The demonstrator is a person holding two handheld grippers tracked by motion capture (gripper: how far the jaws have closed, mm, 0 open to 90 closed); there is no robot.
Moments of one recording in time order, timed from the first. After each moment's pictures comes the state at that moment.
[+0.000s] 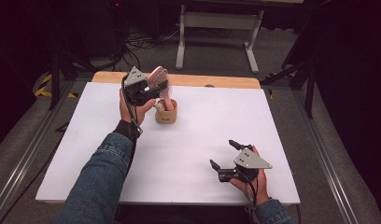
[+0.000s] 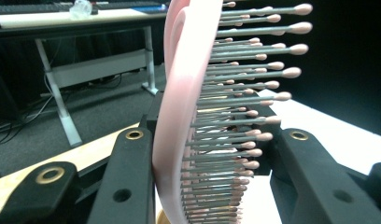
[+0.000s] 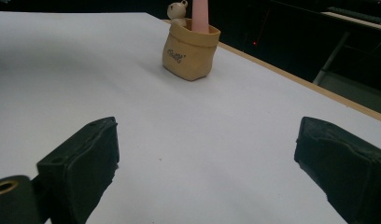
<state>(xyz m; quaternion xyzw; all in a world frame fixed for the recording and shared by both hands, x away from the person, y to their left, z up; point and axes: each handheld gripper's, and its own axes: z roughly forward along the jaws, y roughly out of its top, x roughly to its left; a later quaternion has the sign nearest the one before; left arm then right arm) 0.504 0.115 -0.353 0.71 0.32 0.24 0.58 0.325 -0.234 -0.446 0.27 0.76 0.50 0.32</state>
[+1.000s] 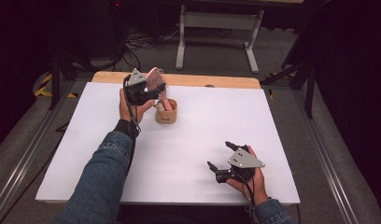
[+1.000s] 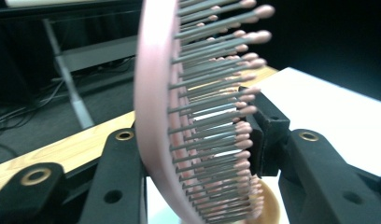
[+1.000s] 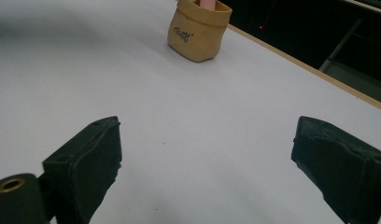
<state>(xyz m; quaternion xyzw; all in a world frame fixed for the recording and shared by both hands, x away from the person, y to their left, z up) 0.528 0.126 -0.374 0.72 0.35 0.25 0.55 0.328 -0.226 -0.450 0.26 0.79 0.46 0.31</state>
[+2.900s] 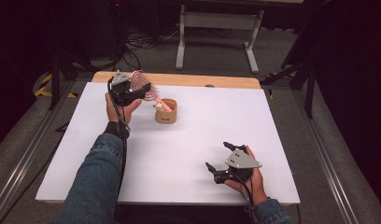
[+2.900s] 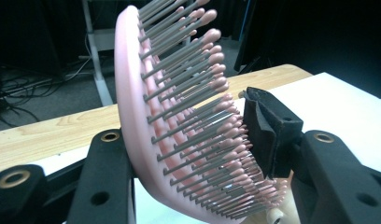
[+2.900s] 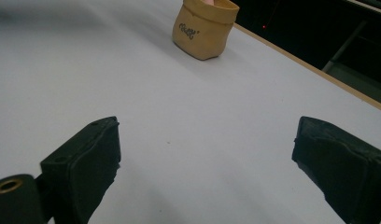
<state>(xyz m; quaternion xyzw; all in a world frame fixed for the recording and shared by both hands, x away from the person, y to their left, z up) 0.531 0.164 -0.385 0.69 0.41 0.25 0.54 0.329 -0.221 -0.452 0.25 0.80 0.45 0.32</state>
